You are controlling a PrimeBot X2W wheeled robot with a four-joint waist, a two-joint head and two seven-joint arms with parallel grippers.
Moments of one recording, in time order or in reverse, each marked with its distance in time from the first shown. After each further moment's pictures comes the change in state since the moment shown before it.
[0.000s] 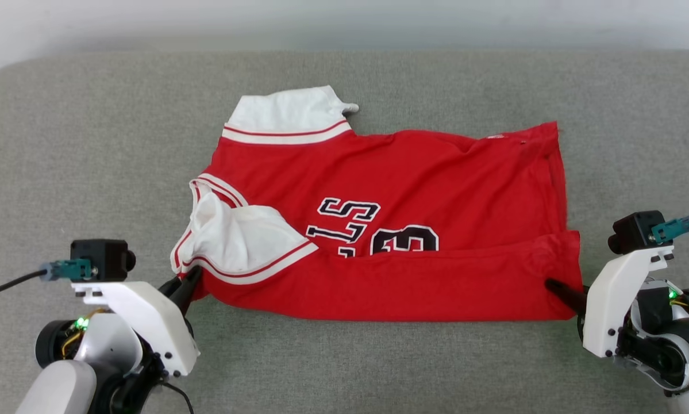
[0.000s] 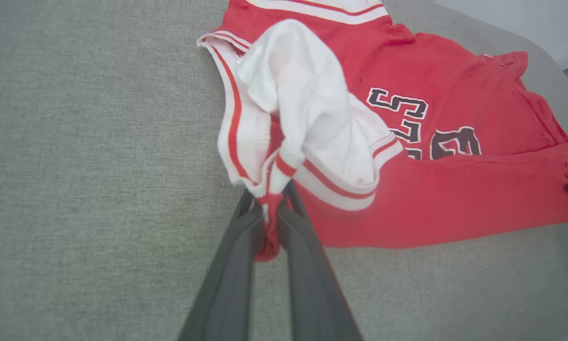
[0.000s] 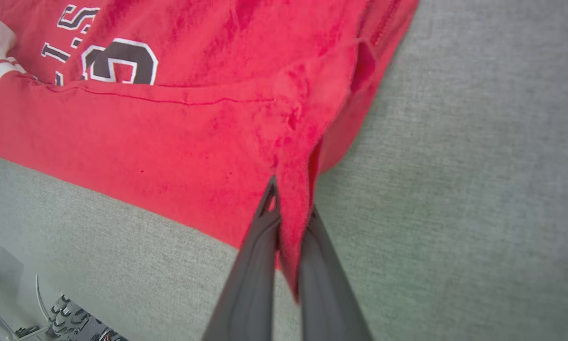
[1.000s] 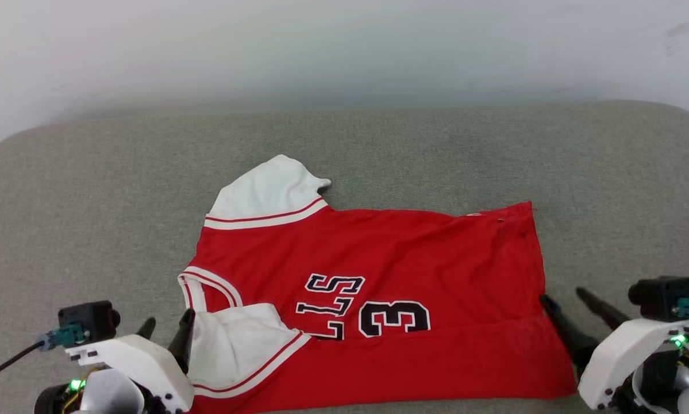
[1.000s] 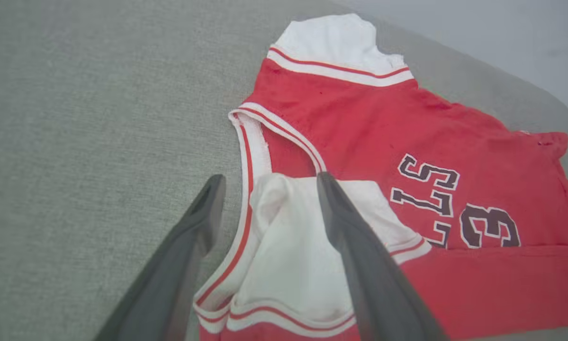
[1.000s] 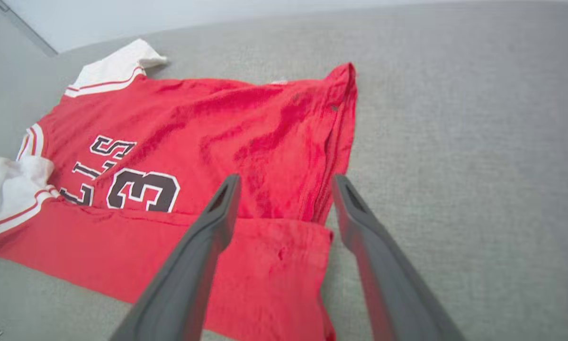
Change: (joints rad) left arm 0.148 -0.071 0.028 0.106 0.023 0.066 -0.194; right arm 0.231 0.045 -0.034 -0.098 -0.139 0.000 -0.404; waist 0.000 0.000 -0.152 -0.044
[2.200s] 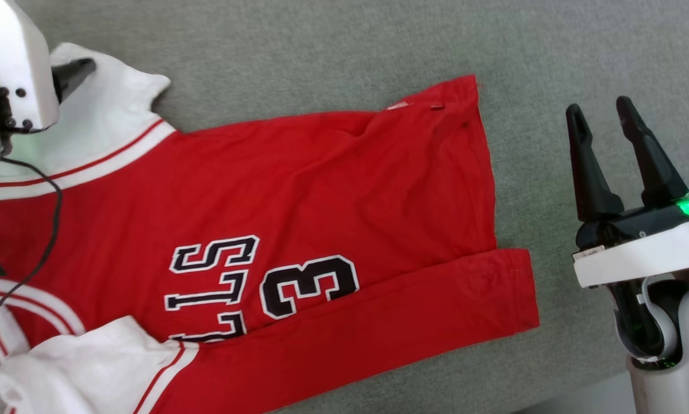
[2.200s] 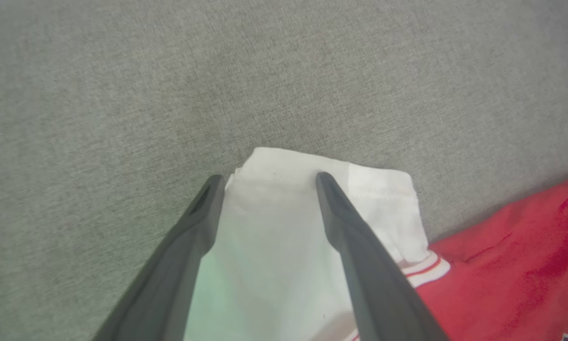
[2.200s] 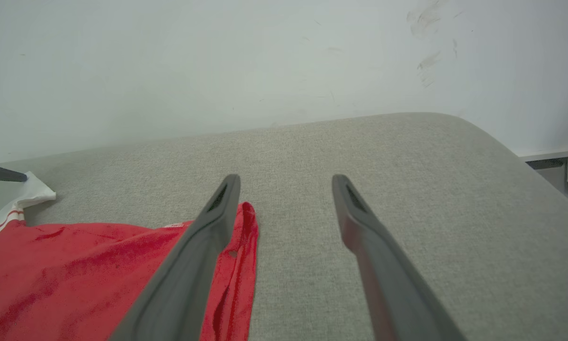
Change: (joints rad) left arm -0.976 0.280 -0.112 0.246 -0.048 -0.174 0.737; right arm -0.268 0.176 -0.074 -0.211 -0.128 0.000 -0.329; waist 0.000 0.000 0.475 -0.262
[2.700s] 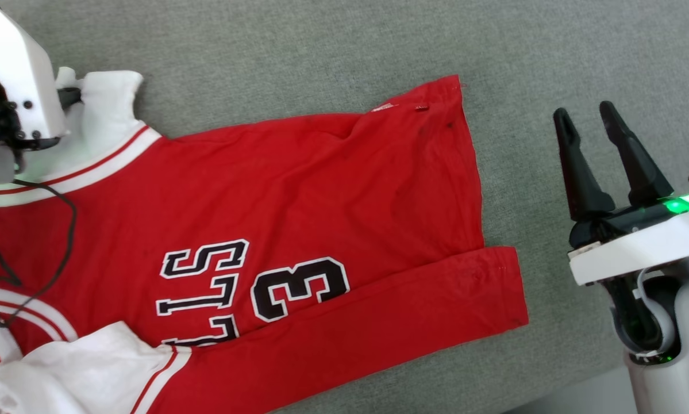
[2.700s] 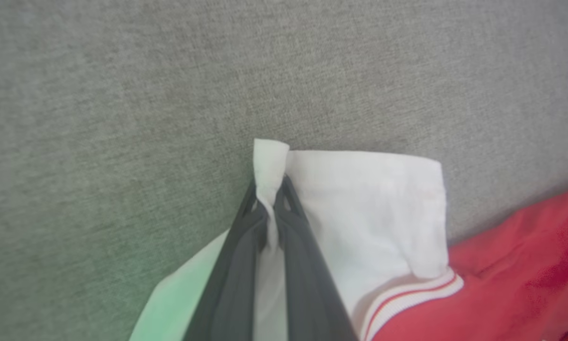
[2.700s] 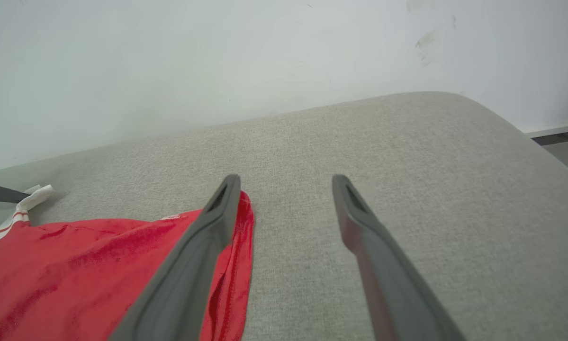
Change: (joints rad) left arm 0.029 -0.029 0.006 0.088 -0.047 0.047 0.031; right arm -0.022 -0.017 0.029 0.054 0.075 0.000 0.012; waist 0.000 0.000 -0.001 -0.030
